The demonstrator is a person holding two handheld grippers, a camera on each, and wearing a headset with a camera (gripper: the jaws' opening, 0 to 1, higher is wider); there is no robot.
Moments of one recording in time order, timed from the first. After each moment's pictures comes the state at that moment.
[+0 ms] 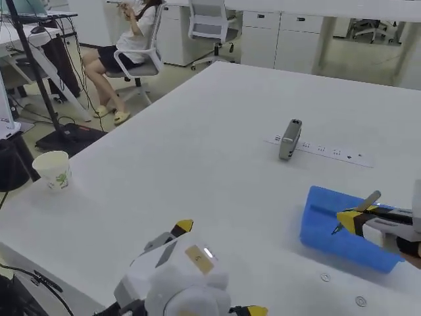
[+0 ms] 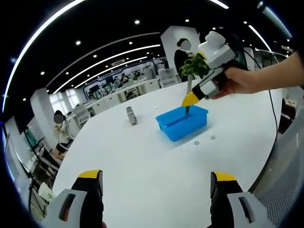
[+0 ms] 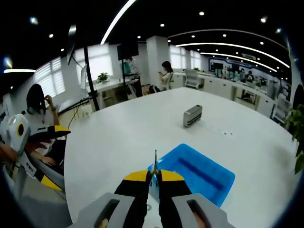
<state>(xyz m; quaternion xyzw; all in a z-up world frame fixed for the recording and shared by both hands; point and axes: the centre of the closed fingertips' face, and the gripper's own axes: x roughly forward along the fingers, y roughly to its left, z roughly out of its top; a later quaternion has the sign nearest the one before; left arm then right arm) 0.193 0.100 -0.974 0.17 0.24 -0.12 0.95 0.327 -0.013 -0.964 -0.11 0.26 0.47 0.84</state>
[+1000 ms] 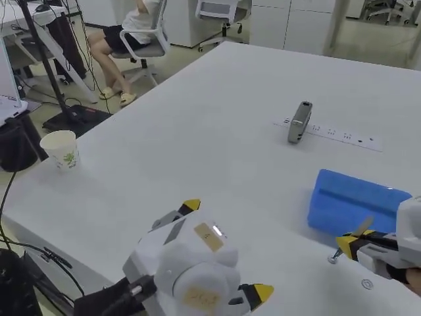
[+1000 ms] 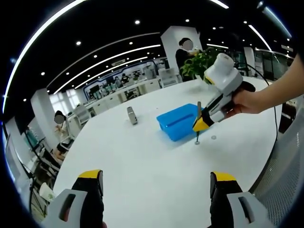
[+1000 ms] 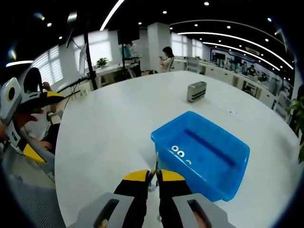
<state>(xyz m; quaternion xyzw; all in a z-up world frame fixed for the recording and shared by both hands) 0.193 0.101 -0.973 0.17 0.24 -0.12 0.95 0.308 -0.021 -1.029 -0.14 0.30 0.46 0.82</state>
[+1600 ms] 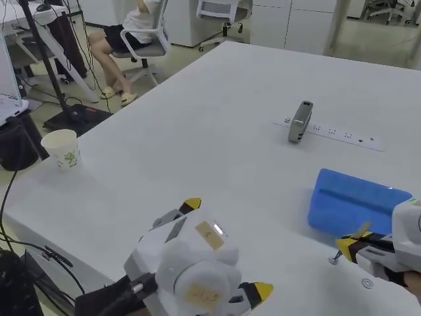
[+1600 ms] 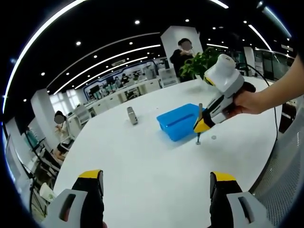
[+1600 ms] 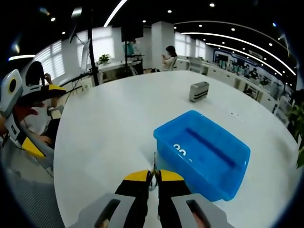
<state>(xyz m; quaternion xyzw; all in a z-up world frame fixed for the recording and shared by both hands) 0.193 0.102 -0.973 0.17 0.24 -0.11 0.95 0.304 -0.021 -1.031 -0.16 0.30 0.46 0.82</state>
